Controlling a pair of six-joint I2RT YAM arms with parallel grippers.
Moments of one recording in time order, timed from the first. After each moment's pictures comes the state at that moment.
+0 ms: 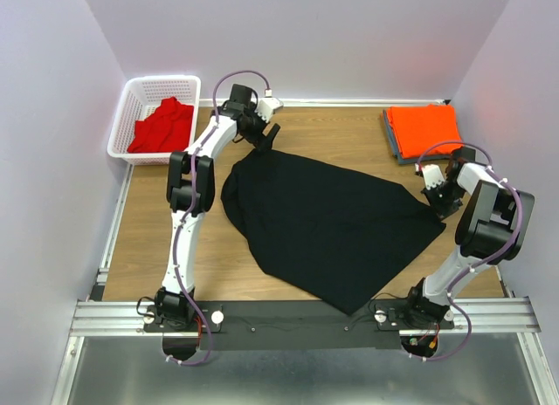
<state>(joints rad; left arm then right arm) -0.25 2.44 2.16 -0.59 0.40 0.47 -0.36 1.80 1.09 -0.75 -0.04 -0.79</state>
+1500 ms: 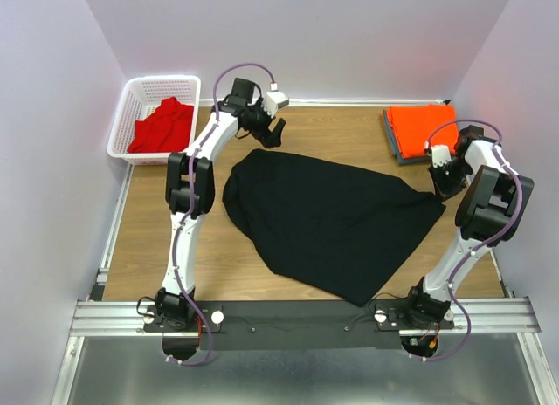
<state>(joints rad) -0.27 2.37 2.19 -0.61 0.56 0.46 -0.37 1.96 1.45 -0.96 -0.13 -0.67</state>
